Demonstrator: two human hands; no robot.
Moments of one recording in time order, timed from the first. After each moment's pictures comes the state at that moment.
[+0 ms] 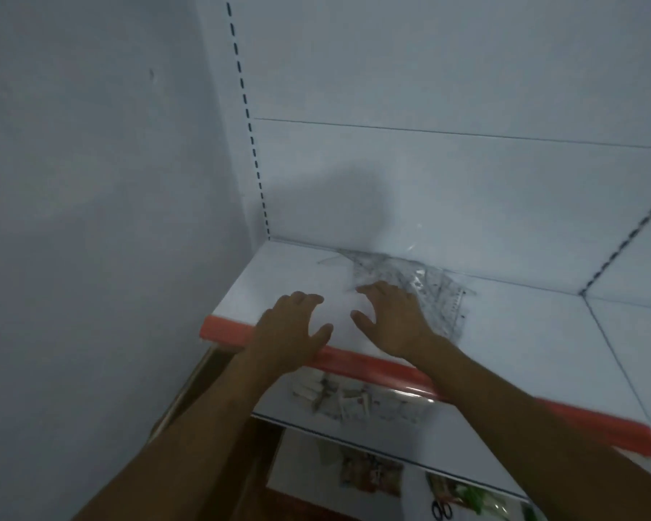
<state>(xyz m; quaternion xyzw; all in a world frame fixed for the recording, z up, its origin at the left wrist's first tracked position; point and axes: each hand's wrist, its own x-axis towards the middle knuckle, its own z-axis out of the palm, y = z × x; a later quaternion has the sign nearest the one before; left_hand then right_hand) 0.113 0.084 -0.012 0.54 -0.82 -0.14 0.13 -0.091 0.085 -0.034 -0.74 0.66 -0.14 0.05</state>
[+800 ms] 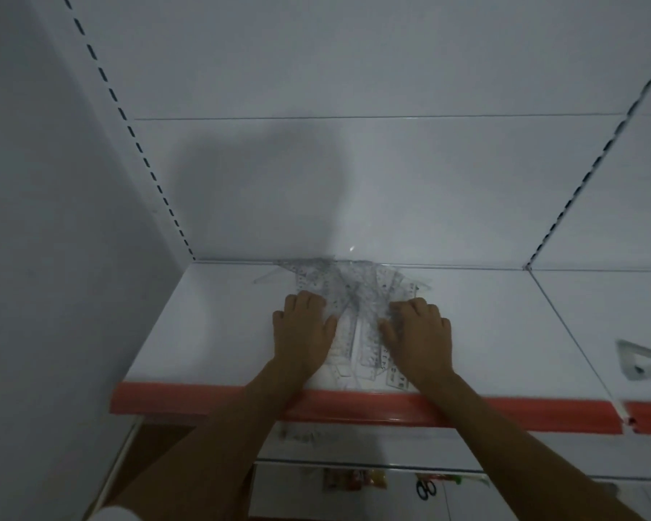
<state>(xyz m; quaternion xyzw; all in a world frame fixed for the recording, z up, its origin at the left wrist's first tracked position) -0.006 0.010 -0.080 0.51 -0.84 -0.06 0.16 -0.179 0.096 -0.092 -0.54 0.80 -0.25 -0.04</state>
